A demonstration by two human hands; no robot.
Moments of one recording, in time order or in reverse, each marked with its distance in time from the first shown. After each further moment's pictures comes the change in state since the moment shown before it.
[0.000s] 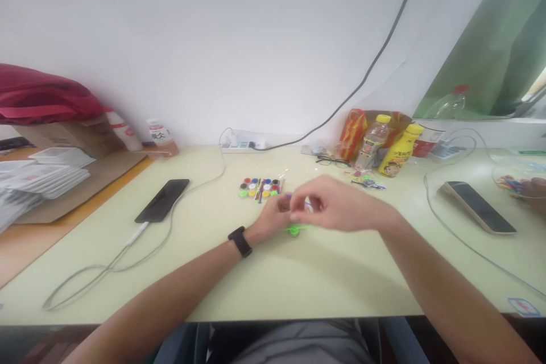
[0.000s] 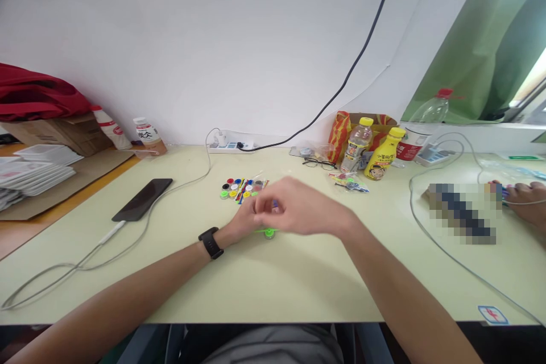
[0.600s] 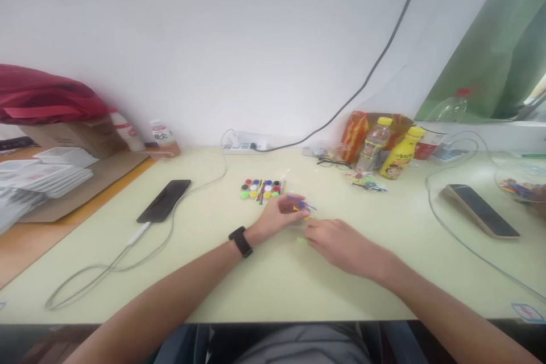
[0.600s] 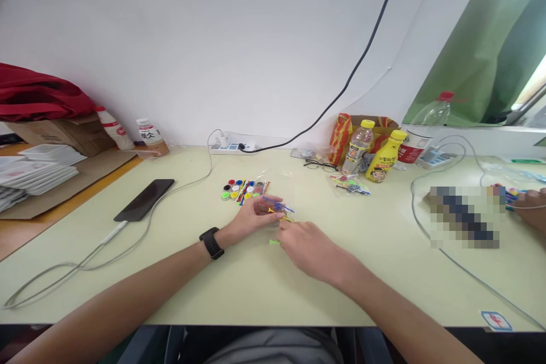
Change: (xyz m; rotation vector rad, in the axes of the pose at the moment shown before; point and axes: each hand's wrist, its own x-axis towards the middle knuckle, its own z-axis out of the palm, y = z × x) left_hand 0.001 -0.006 -0.001 -0.053 0.024 -0.068; right_hand -0.033 0.032 0.075 -0.325 -0.042 0.082
